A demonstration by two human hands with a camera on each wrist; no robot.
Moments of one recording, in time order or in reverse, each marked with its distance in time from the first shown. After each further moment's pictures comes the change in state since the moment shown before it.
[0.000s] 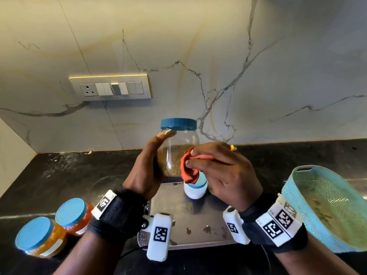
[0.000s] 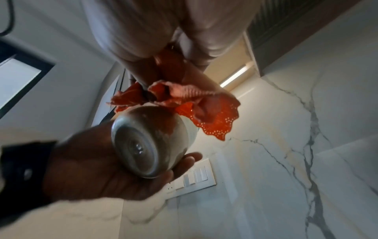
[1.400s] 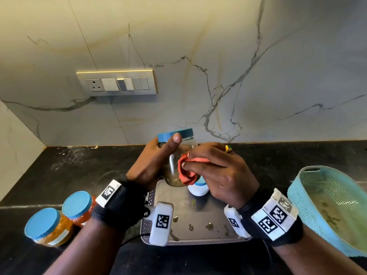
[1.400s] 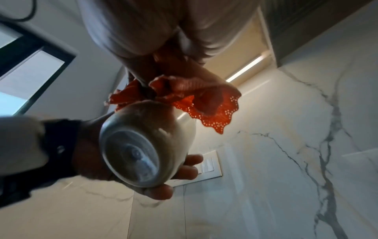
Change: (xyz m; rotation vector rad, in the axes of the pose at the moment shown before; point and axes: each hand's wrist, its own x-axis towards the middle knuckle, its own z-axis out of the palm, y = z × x) left_hand 0.005 -0.001 -0.008 0.284 -0.044 0.077; right_hand -0.002 0.008 0.014 0.020 -0.036 -0.084
